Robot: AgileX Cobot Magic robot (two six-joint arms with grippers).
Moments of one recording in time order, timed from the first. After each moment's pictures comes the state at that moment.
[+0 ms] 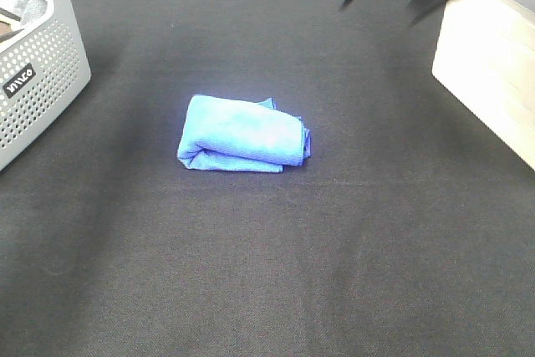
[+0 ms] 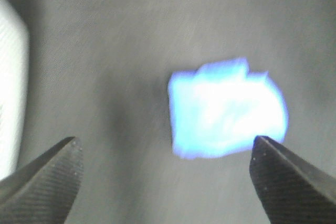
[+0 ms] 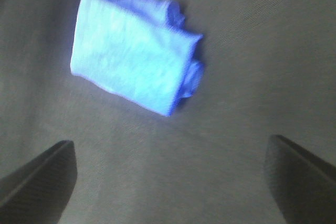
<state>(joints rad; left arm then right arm) -0.20 1.84 -1.93 -0.19 1.21 -0.06 0.21 1.90 -1.84 0.41 1.21 -0.08</state>
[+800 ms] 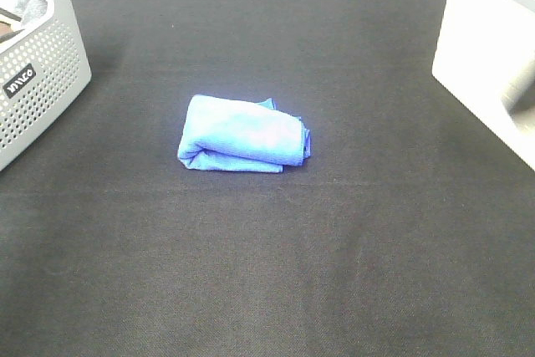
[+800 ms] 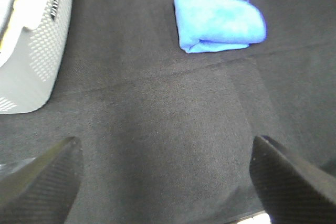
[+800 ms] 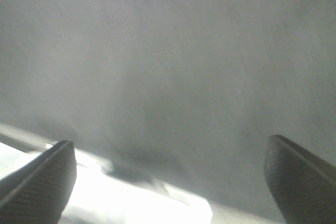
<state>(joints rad) -0.20 0.72 -1.10 -0.16 1.22 -0.03 0.21 1.02 -1.01 0.28 1.22 -0.05</state>
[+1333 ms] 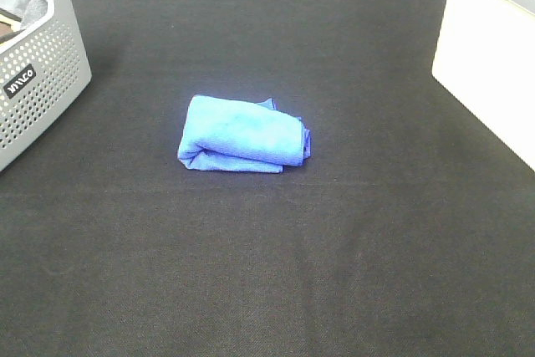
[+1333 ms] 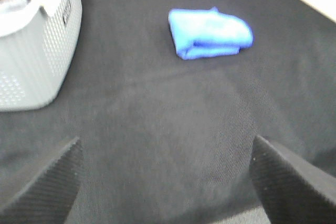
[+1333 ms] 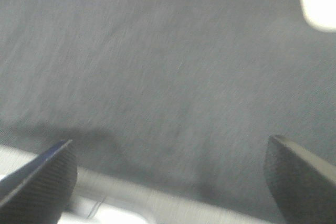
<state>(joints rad) -0.20 0.12 -0.73 -0.16 1.22 0.00 0.21 0.37 -0.62 0.12 1.16 -0.06</state>
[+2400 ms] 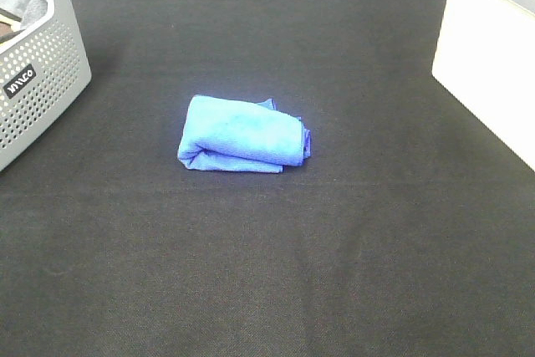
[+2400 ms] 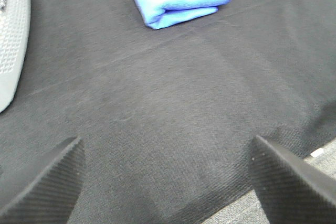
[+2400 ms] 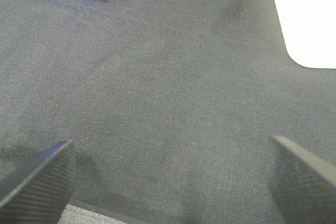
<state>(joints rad) -0.20 0.10 -0.50 -0.28 1.08 0.23 0.21 0.19 -0.51 0.10 1.07 -0.11</state>
